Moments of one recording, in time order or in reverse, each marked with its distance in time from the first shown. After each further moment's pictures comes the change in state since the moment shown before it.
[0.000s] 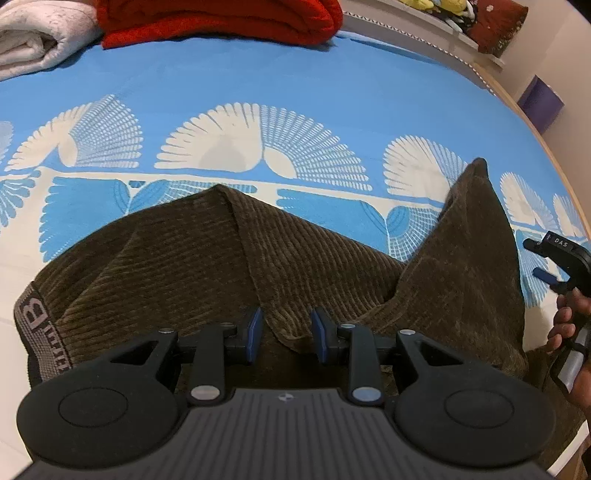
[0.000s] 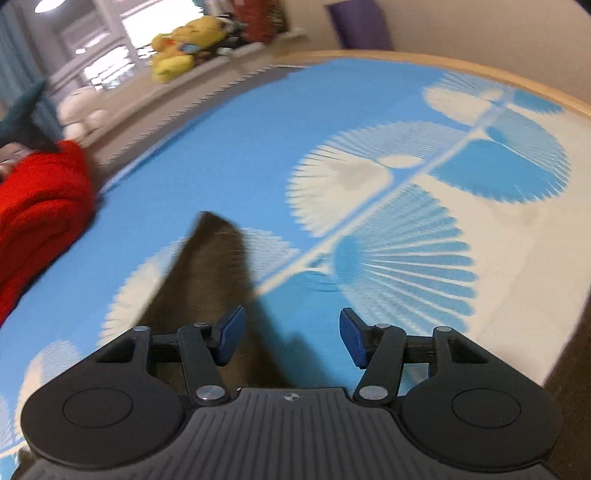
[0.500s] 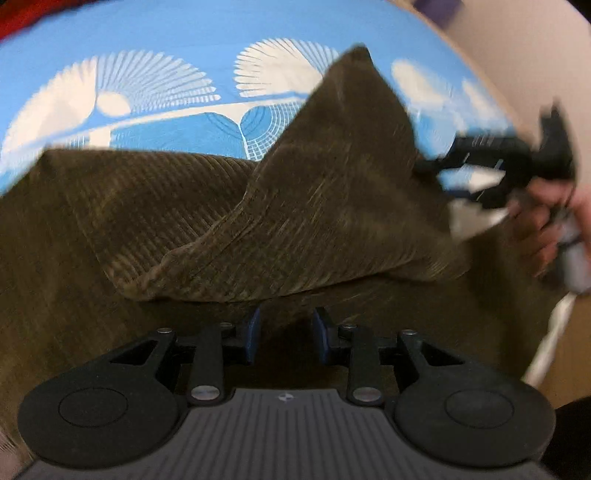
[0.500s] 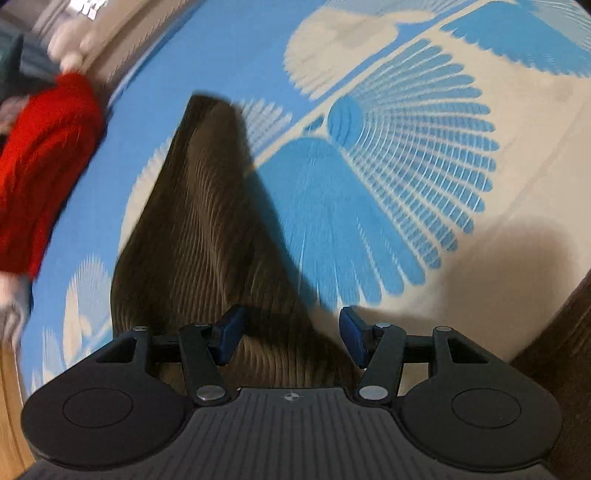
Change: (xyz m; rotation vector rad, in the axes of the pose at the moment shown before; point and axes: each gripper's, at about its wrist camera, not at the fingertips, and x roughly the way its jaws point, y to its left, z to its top) left arm 0.041 -0.080 -0.045 0.333 0.166 -0.198; right arm 0.016 -0.028 -0.007 0.042 0.485 0.151
